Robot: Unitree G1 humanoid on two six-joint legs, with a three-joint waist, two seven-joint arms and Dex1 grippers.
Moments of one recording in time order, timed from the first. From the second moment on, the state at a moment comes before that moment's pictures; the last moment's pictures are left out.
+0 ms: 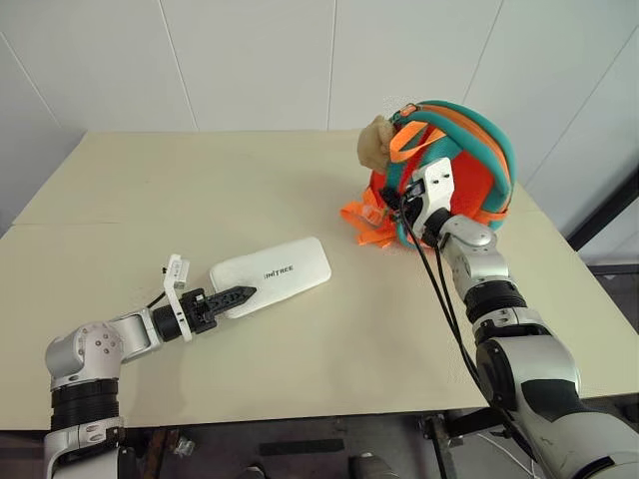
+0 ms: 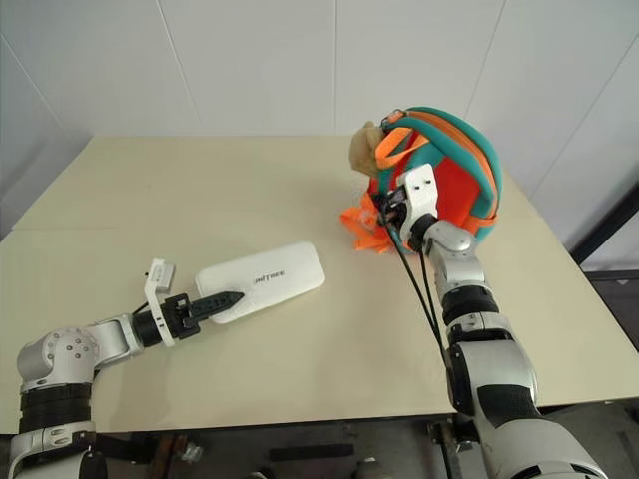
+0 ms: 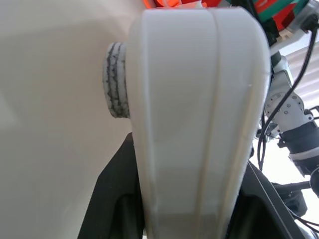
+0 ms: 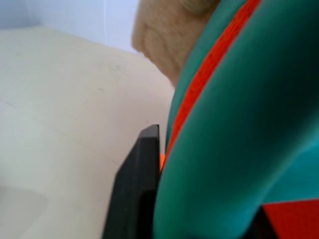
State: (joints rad) left arm -0.48 0.53 0.44 0.16 -0.79 1.23 -0.73; right arm -1.10 -0.32 -0.13 0.93 0.23 -0.16 0.74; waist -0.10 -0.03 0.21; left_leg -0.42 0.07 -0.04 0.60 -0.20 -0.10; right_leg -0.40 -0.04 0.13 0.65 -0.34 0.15
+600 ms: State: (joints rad) left arm -0.34 0.69 0.60 0.02 -0.96 1.28 -0.75; right arm -0.81 -0.54 -0.18 -0.14 1.27 1.15 0.95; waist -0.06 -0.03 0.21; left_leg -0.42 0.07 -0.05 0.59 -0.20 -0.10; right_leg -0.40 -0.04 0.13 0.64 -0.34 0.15
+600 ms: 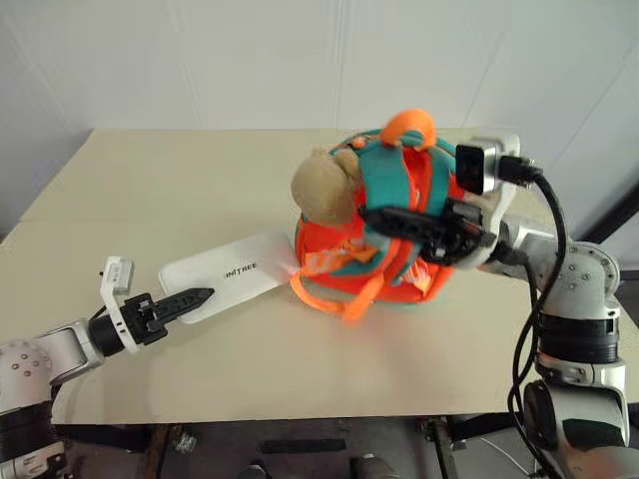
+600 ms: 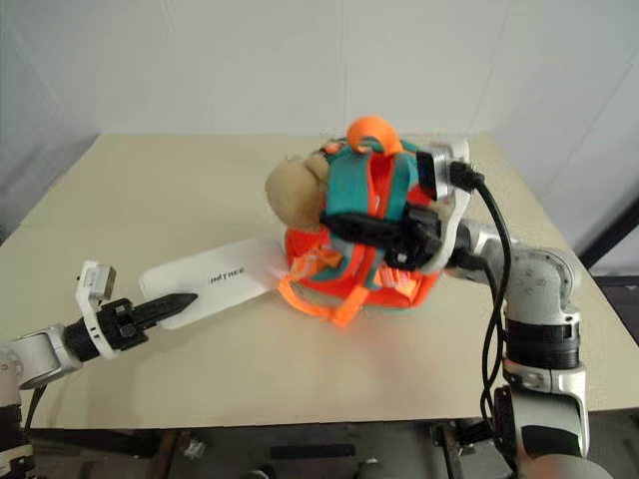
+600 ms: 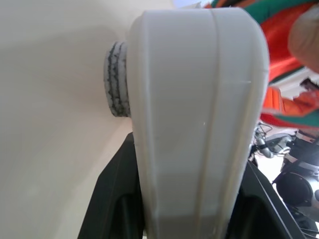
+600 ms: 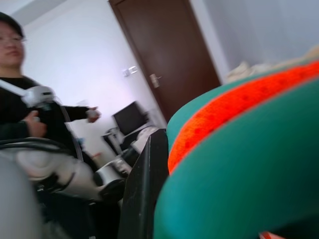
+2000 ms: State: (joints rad) left arm -0.81 0.82 -0.05 -0.06 -0.66 0.83 -1.09; right arm -0.67 -0.69 0.03 -0.08 0.90 0.98 1.26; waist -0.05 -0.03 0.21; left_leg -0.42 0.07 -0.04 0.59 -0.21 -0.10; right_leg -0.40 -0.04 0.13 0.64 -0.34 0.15
